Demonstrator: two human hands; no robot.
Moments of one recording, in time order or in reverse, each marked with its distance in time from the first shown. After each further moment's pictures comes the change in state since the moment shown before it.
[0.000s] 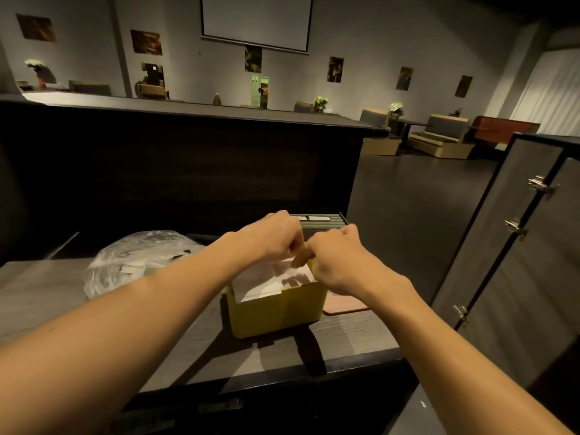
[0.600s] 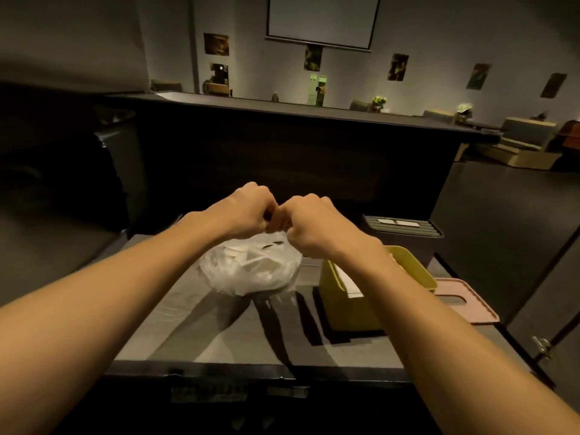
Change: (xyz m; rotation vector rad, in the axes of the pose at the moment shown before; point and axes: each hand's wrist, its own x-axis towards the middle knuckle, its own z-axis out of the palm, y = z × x) left_hand -0.137 -0.134 -0.052 -0.062 0.211 -0.353; right_hand 0.077 -0.169 -0.001 0.159 0.099 -0.217
